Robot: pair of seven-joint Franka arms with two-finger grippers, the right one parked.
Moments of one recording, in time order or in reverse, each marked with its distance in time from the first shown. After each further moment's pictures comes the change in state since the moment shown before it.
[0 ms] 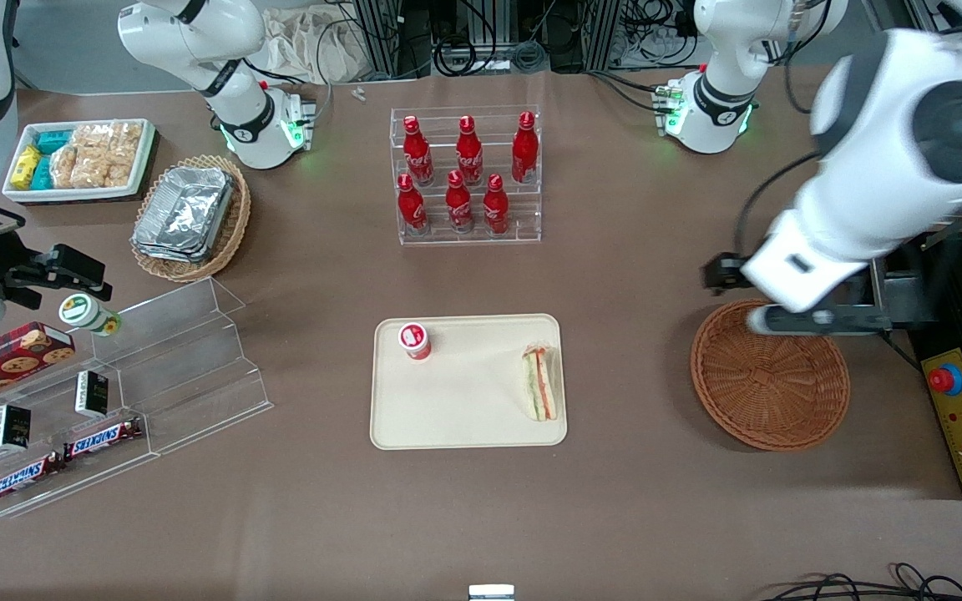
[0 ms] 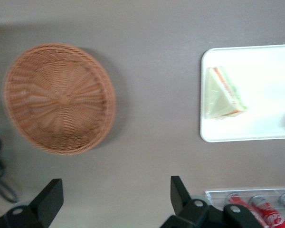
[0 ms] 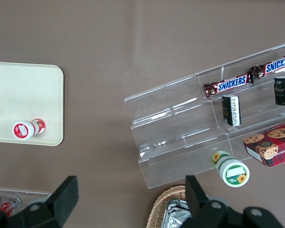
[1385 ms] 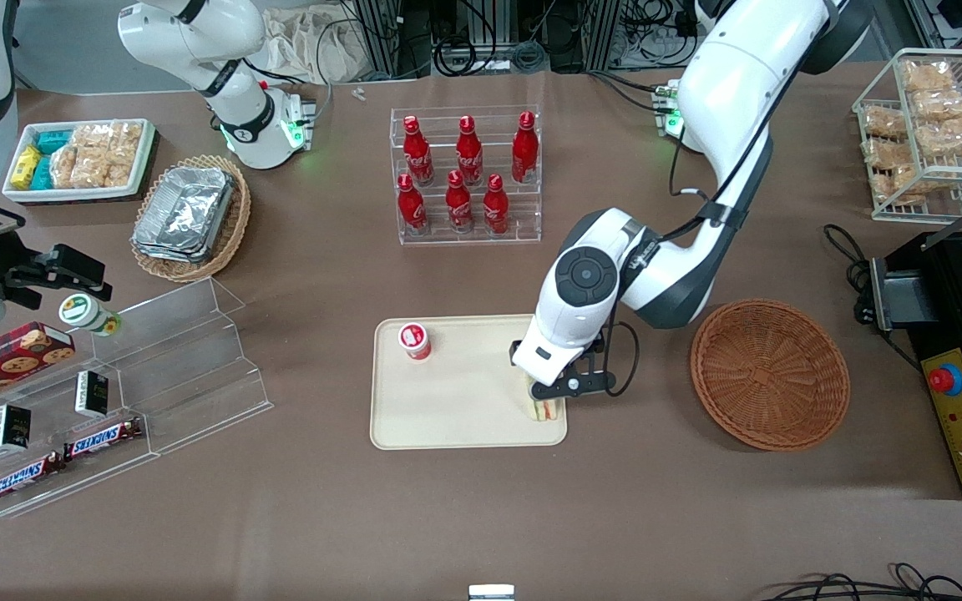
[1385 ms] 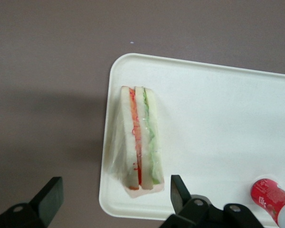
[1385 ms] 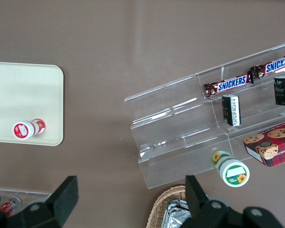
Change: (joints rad) arm -0.266 0.420 -0.001 -0.009 0.103 0.523 -0.463
